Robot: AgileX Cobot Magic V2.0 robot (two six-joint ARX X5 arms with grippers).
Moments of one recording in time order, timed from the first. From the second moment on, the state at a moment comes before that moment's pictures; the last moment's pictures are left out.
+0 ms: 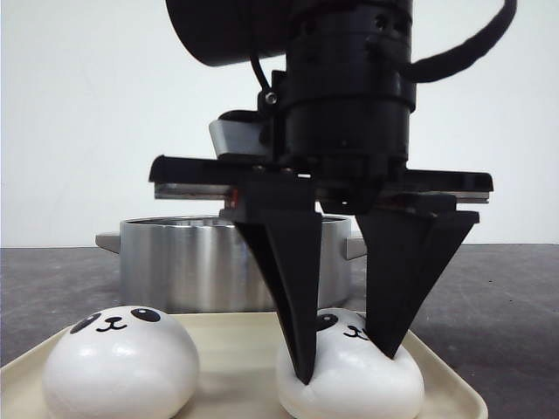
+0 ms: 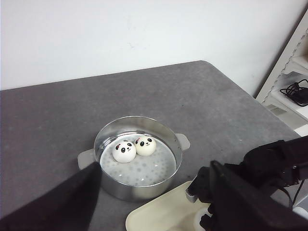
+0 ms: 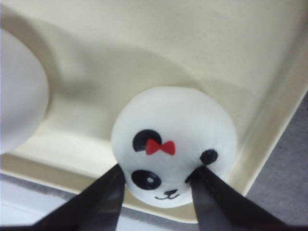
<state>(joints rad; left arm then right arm) -0.56 0.84 1.87 -1.36 0.02 -0.16 1.03 1.72 1.14 -0.91 -0.02 0.73</state>
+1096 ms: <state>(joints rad) -0.56 0.84 1.87 -1.35 0.02 -0.16 0.75 1.77 1.82 -1.01 0.01 0.41</state>
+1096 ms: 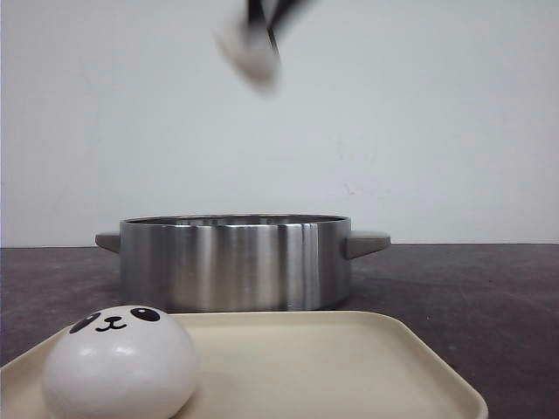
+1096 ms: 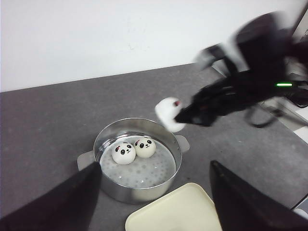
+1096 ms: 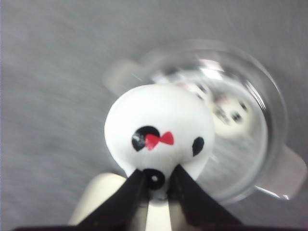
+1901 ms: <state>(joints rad) -0.56 0.84 1.87 -1.38 0.02 -0.15 0.68 2.11 1.81 -1.07 -0.06 0.38</state>
